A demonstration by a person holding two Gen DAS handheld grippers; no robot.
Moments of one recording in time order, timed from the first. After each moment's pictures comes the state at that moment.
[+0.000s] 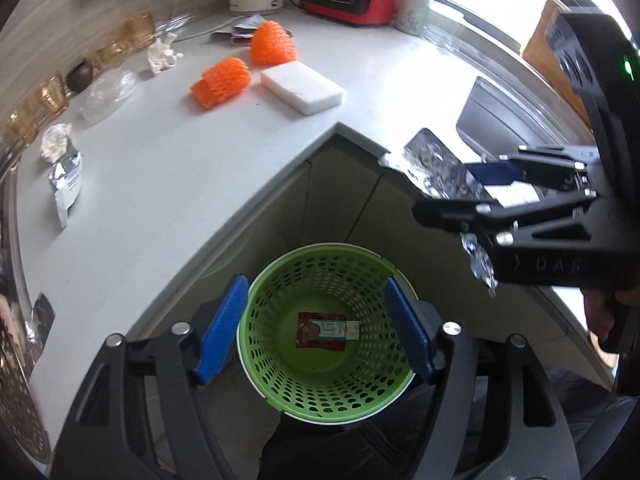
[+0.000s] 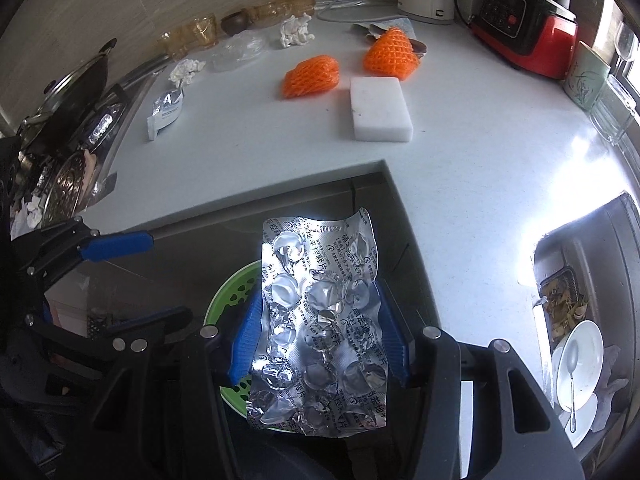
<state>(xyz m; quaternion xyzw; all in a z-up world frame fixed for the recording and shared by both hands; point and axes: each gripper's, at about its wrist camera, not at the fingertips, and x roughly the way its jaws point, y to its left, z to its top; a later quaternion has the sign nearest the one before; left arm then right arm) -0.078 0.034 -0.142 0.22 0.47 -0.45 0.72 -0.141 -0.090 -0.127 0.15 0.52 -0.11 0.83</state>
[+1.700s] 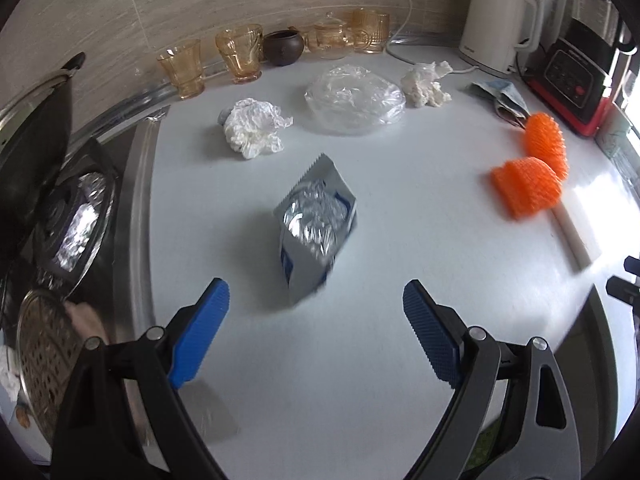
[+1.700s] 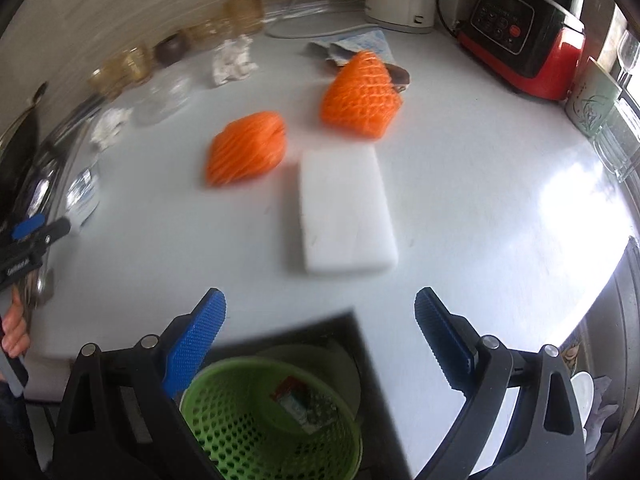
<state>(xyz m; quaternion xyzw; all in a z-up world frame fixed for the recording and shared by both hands) 0.150 0.092 -0.159 0.15 0.47 -0.22 0.84 -0.019 -0.168 -0.155 0.16 0.52 -0.18 0.82</state>
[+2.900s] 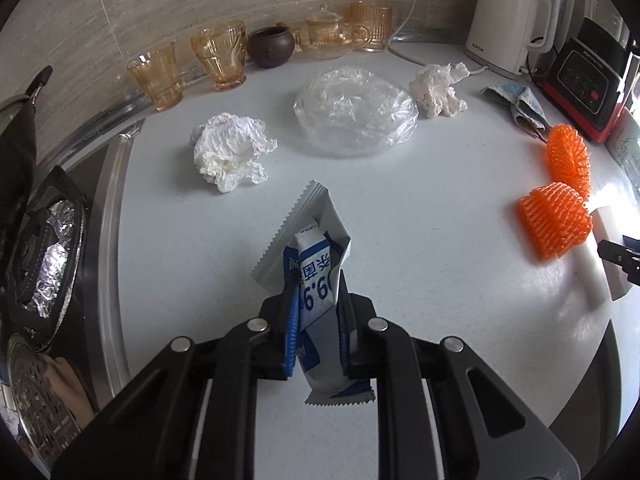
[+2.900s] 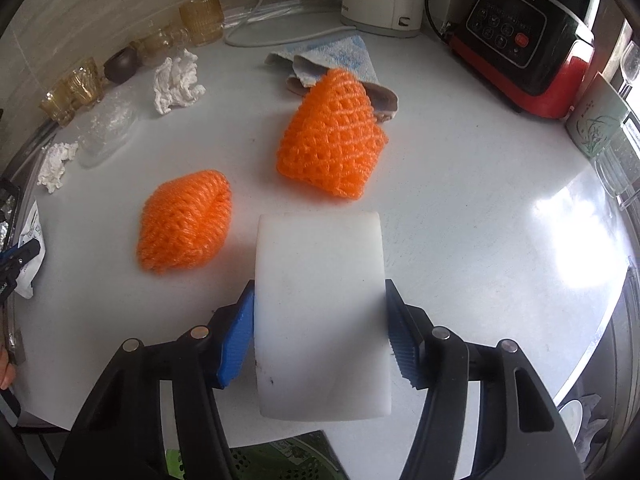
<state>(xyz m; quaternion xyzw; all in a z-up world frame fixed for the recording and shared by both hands) 0.191 0.061 -0.175 0.15 0.47 -0.23 0.84 0.036 -0.209 -0.167 0.15 0.52 -0.22 0.81</state>
